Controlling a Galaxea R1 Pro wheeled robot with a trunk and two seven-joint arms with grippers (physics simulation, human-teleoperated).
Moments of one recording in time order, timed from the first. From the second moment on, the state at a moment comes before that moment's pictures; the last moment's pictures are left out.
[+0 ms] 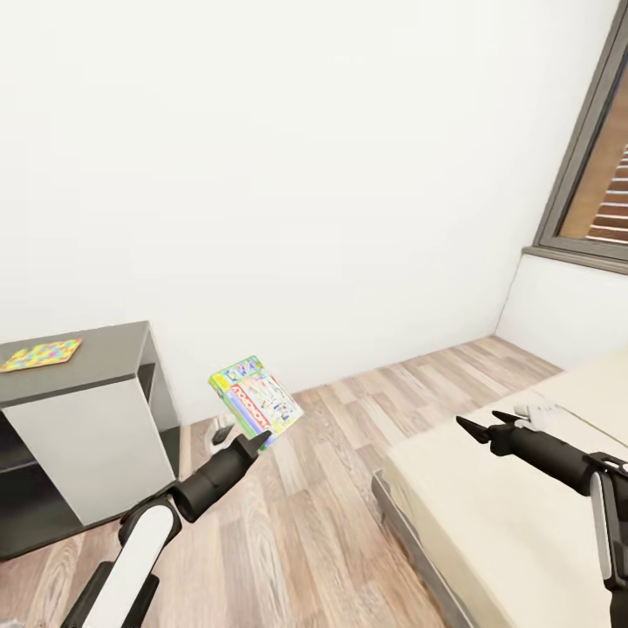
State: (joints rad) left arm -0.23 0.03 -0.14 -1.59 1.12 0.53 0.03; right arm -0.38 -0.14 -0.51 -1.62 0.18 0.67 0.93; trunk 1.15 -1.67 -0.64
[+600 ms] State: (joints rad) left arm -0.22 0.03 -0.14 -1.60 1.12 0.53 0.02; right arm -0.38 -0.14 -0.51 -1.62 0.18 0.67 0.93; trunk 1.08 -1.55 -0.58
